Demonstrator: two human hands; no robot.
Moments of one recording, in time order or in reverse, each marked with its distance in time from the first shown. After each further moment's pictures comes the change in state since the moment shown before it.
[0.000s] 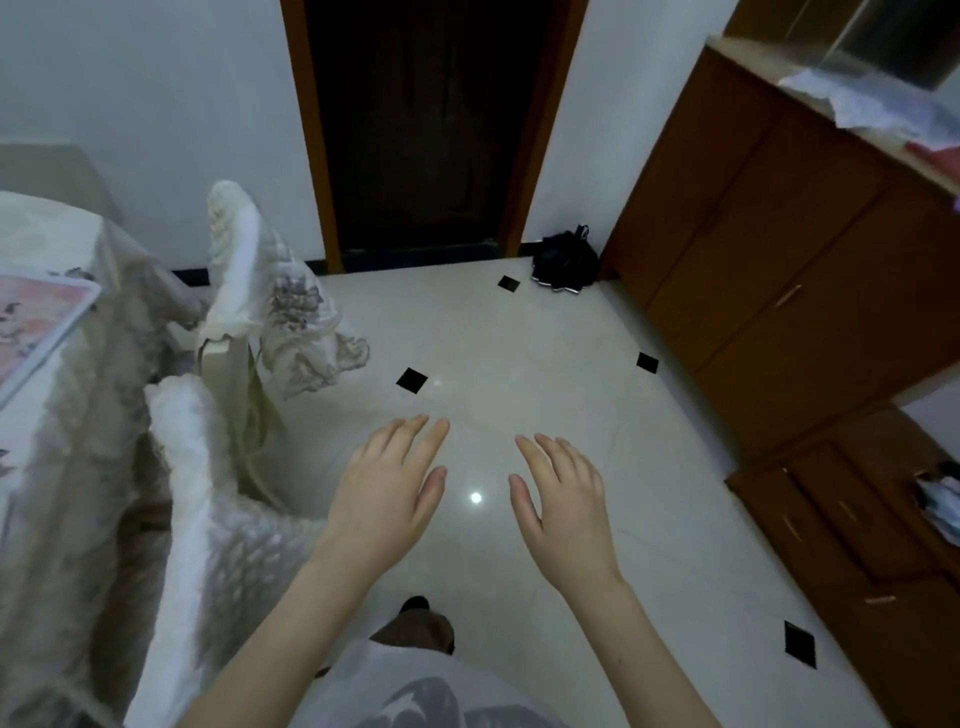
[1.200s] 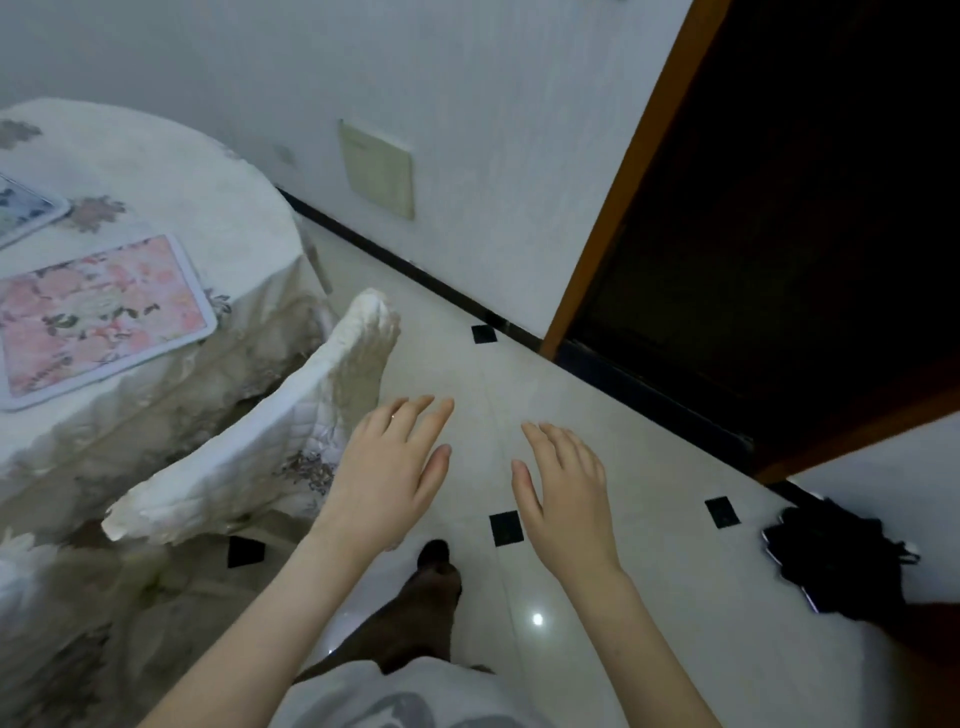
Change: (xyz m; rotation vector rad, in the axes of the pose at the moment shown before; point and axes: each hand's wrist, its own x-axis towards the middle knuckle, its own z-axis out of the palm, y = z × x) left_hand 0.473 -0.185 -0.055 0.117 0.320 -0.763; right_hand 0.666 -0.023 0.115 0.146 -0.370 -0.770
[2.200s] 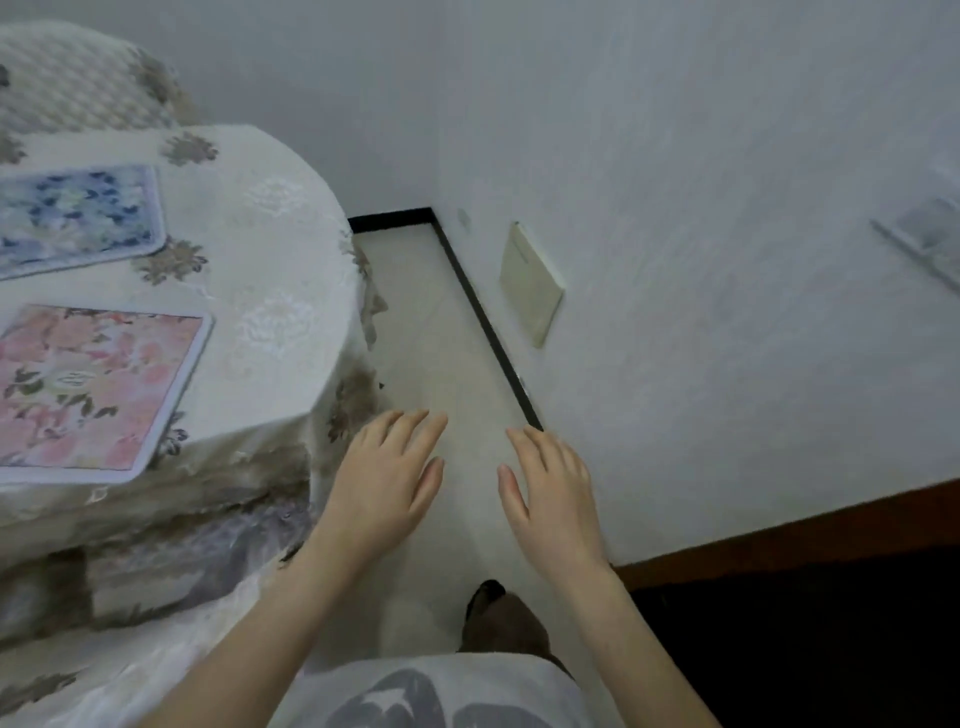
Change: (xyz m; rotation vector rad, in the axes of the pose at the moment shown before) left_hand 0.425 -0.169 0.021 0.069 0.162 -0.574; right_hand 0.573 0.022 0.072 0.035 -0.274 -0.588
